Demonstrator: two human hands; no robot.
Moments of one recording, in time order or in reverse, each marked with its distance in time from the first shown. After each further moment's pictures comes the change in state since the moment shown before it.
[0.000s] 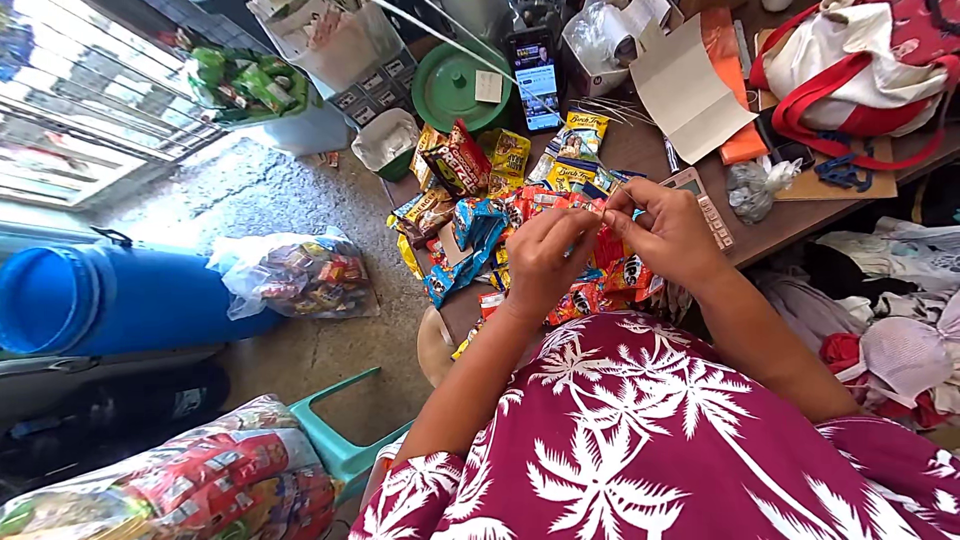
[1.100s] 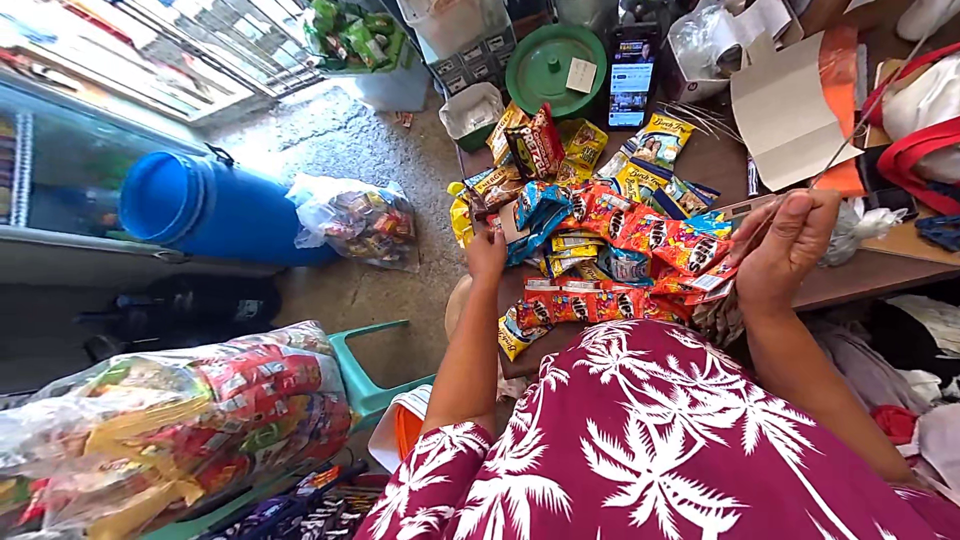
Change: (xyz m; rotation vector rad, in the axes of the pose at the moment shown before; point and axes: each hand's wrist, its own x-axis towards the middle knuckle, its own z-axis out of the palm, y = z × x) left_hand -0.112 -0.142 -0.095 0.331 -0.150 -1.506; right_hand 0.002 0.042 0.020 0.379 0.492 -0.231
